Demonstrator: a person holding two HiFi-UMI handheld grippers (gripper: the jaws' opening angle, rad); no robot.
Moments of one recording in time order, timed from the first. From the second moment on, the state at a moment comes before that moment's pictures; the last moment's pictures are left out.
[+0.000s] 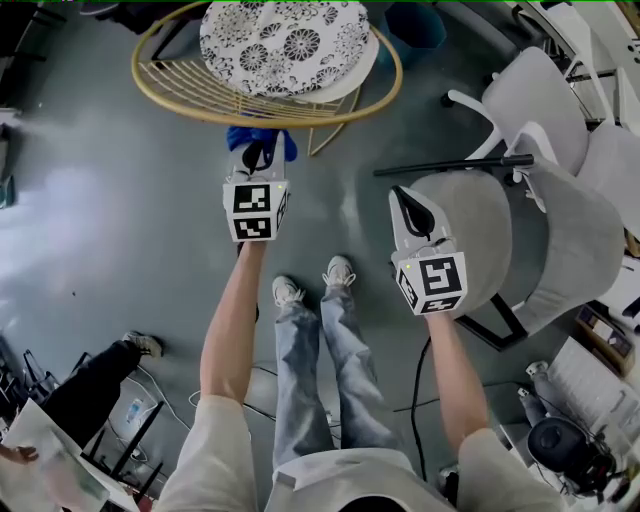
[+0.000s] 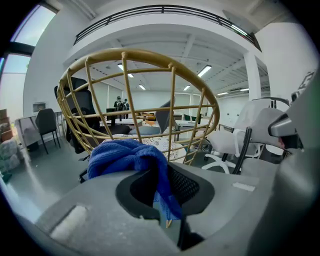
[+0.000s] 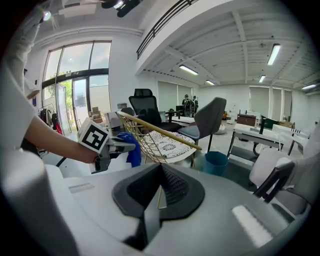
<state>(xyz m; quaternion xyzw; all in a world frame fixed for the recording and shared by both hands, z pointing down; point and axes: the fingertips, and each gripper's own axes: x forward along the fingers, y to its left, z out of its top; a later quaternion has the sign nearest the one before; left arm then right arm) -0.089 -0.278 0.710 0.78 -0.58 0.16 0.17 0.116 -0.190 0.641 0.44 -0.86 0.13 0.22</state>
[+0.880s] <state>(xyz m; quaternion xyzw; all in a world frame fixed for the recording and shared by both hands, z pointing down) -0.024 -0.266 0.707 0.81 -0.54 0.13 0.19 0.125 -0.185 0.642 0.45 -0.85 0.13 0.22</state>
